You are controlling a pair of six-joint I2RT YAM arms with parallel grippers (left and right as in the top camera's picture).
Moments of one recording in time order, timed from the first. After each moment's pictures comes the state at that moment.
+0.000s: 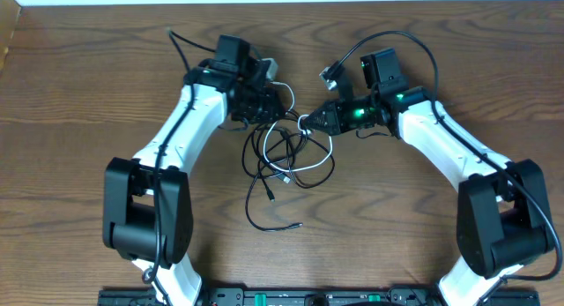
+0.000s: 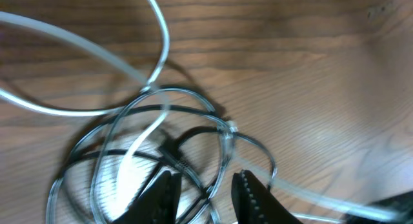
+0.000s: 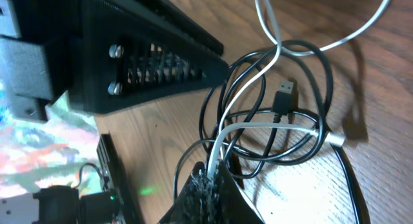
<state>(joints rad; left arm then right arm) -0.25 1.88 1.40 -0.73 0.49 -0.17 0.35 1.84 1.25 -0.41 -0.87 0.19</state>
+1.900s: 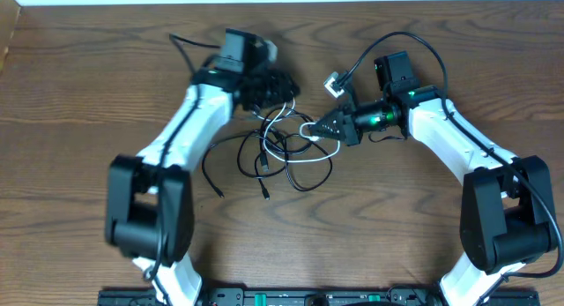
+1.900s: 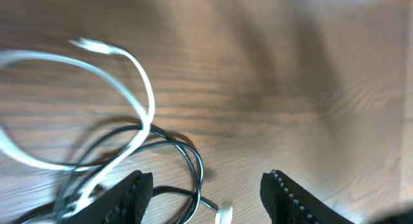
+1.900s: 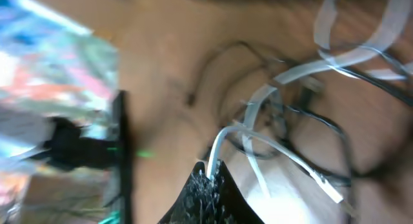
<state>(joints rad) -0.25 1.88 1.40 -0.51 0.49 -0.45 0.28 1.85 1.23 -0.51 -1.04 -0.21</state>
